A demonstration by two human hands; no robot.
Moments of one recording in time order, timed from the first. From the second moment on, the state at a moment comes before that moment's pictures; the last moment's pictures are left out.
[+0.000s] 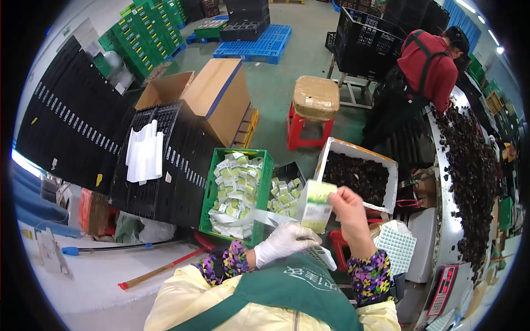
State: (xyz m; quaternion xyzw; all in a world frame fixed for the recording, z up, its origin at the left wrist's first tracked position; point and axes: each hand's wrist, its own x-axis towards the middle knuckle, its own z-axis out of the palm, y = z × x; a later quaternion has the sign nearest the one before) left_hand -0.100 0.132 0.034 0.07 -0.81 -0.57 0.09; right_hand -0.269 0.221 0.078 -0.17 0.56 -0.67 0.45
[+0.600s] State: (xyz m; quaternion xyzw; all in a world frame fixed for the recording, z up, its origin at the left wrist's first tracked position) left_hand -0.093 0.135 0.049 0.15 -0.74 -0.66 0.06; right_hand -0.285 0.212 0.086 -0.10 0.55 -0.68 0.48
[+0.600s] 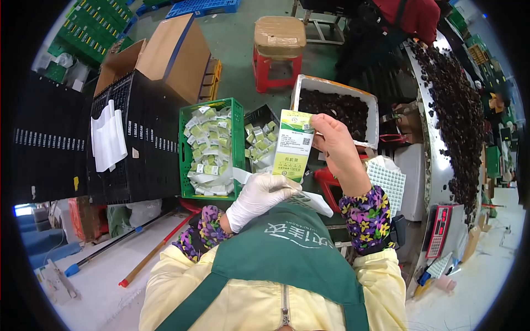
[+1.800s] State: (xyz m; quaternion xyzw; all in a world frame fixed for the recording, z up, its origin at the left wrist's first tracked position) left_hand -0.098 0.131 0.061 0.05 -0.89 -0.34 0.29; right_hand -0.259 0.243 0.049 -0.19 0.65 -0.62 0.39
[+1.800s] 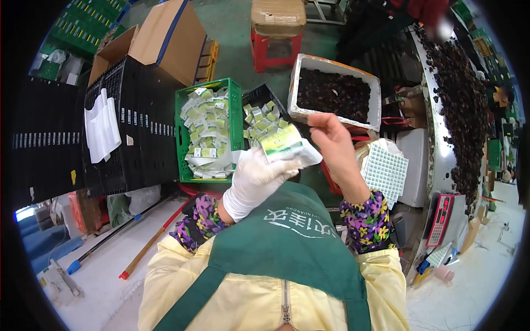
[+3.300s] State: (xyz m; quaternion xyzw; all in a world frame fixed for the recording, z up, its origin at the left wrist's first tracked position) left_hand -0.103 0.132 0.062 0.06 -0.79 -0.59 0.12; right_hand -0.262 0.221 0.083 -0.17 0.53 -0.68 0.48
